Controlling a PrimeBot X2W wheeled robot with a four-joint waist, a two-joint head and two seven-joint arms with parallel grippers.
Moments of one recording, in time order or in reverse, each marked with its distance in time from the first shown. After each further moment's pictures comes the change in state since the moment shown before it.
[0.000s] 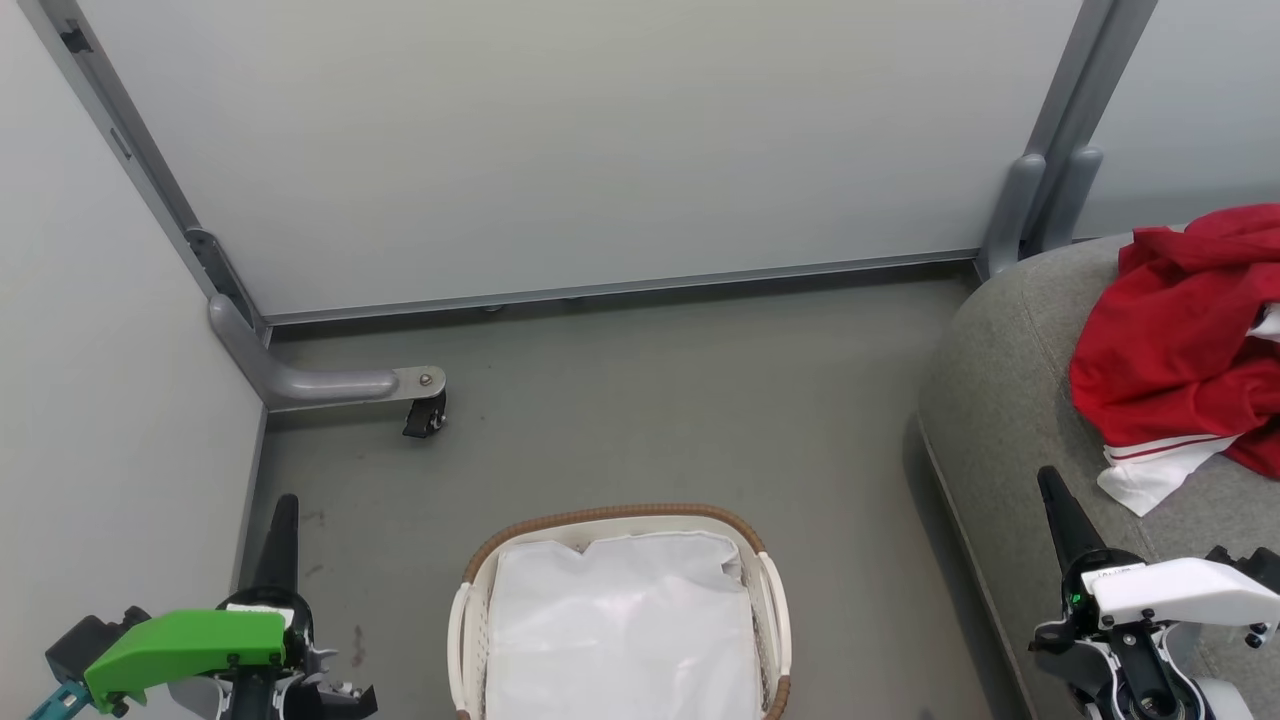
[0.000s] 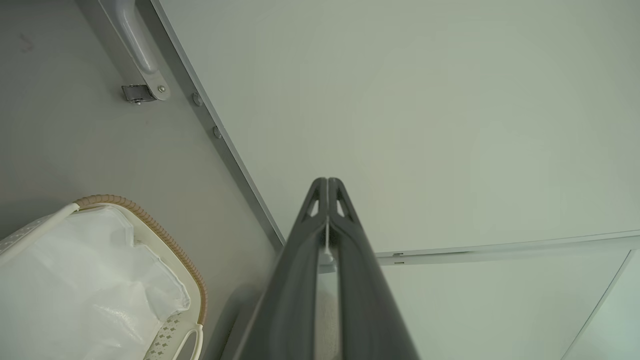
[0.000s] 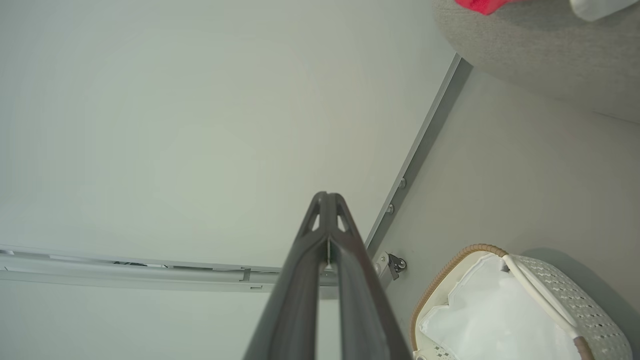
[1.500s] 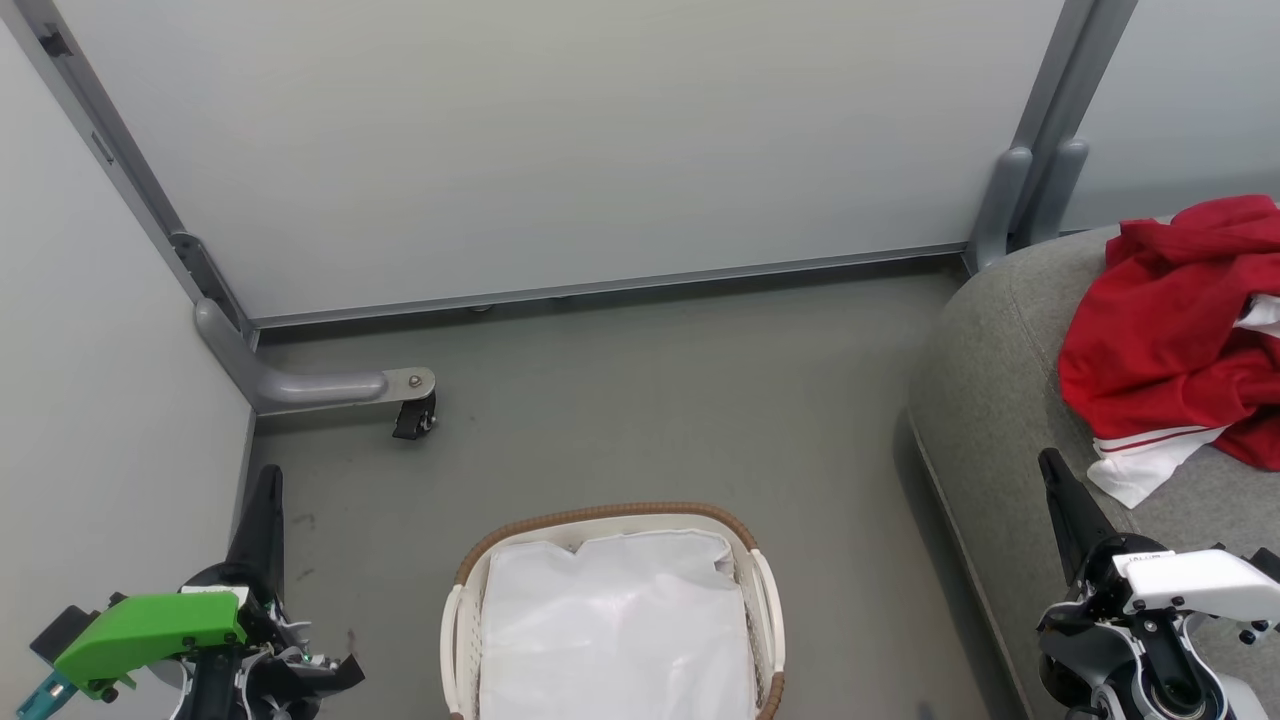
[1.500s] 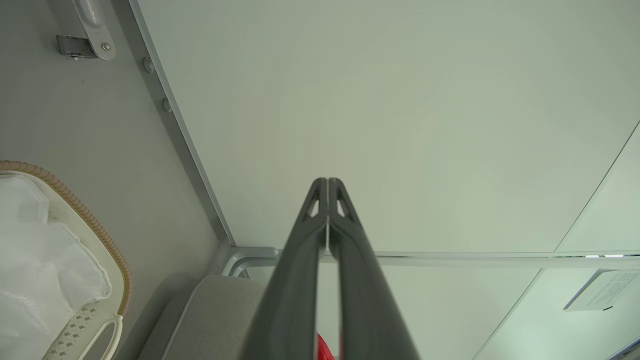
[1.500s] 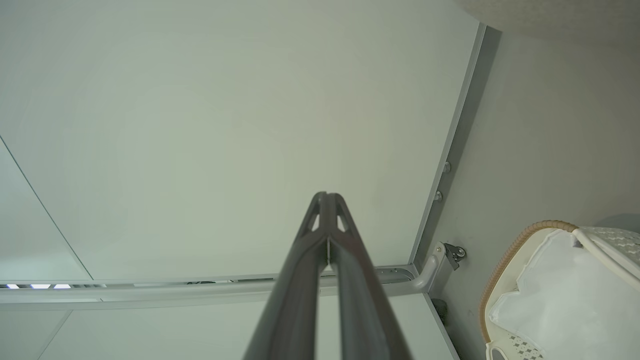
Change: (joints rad) left arm -0.027 -0.001 0.044 -0.030 -0.200 0.000 0.069; right arm -0.010 -0.002 -0.012 -0.025 0.235 0.000 0.062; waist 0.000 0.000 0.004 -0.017
